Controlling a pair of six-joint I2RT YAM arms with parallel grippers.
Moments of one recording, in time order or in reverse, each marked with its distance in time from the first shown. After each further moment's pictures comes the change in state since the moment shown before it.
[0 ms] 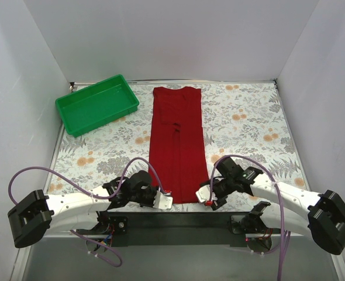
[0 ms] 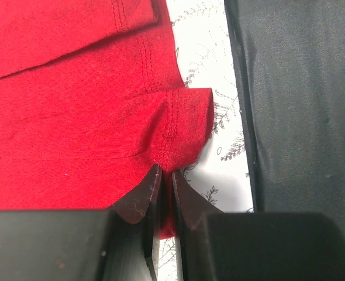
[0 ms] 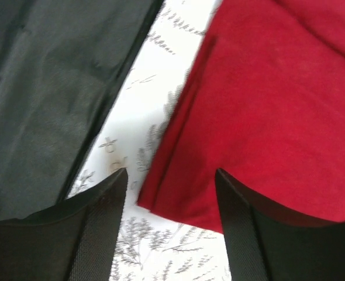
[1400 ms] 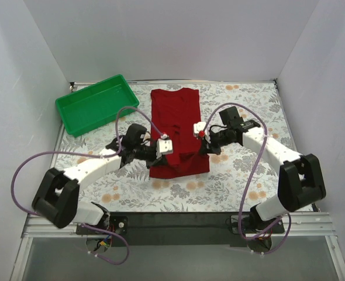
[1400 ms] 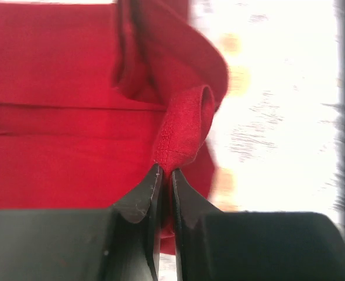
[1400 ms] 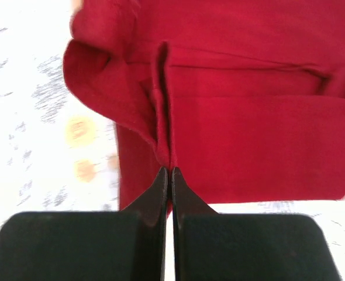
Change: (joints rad) left arm 0.441 0.285 0.411 -0.081 0.402 -0.056; right arm -0.335 0.380 0.537 -0.106 -0.143 0.219
